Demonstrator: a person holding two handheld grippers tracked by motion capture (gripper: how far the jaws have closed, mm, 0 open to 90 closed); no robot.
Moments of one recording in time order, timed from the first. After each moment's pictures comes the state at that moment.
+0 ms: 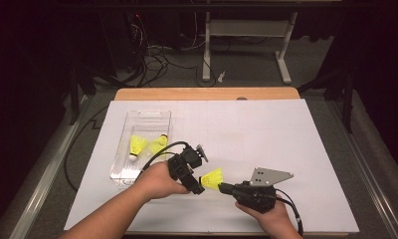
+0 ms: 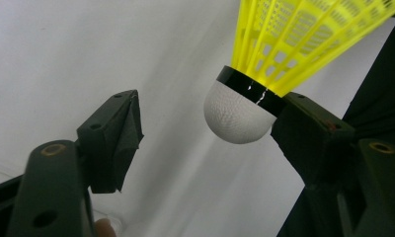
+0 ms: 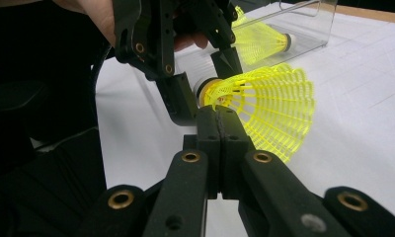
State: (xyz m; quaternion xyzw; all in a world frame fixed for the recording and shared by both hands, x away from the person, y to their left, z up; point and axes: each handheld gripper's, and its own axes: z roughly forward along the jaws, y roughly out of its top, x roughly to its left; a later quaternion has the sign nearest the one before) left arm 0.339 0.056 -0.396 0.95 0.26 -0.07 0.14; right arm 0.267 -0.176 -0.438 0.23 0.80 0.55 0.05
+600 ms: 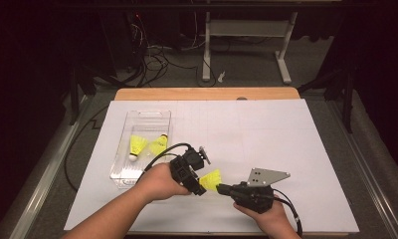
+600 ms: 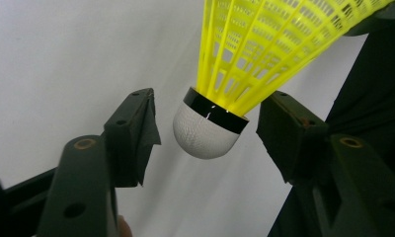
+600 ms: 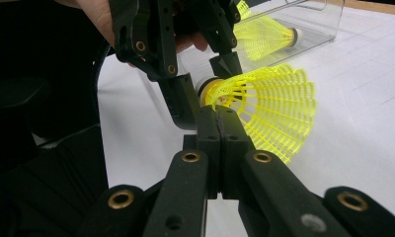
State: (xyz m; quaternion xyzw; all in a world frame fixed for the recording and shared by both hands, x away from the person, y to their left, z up) left arm 0.335 0.051 -0.396 0.96 0.24 -0.08 0.14; right arm 0.268 -0.172 -0.441 0.23 0.81 0.55 0.05
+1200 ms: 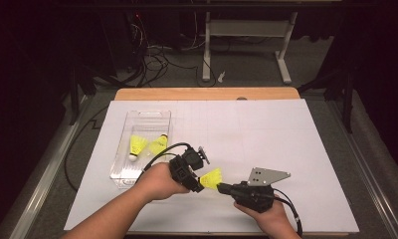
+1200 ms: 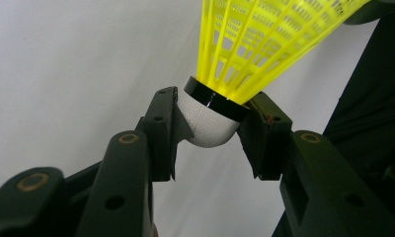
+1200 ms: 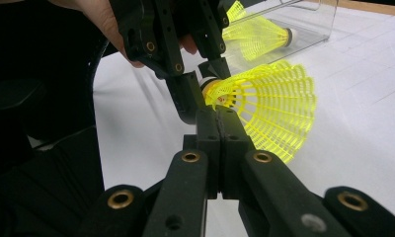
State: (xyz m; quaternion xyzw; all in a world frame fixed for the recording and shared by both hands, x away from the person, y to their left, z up) left arm 0.335 0.052 -0.397 0.96 0.24 -0.07 0.14; right arm 0.269 -0.172 -0.441 0.23 0.80 0.55 0.05
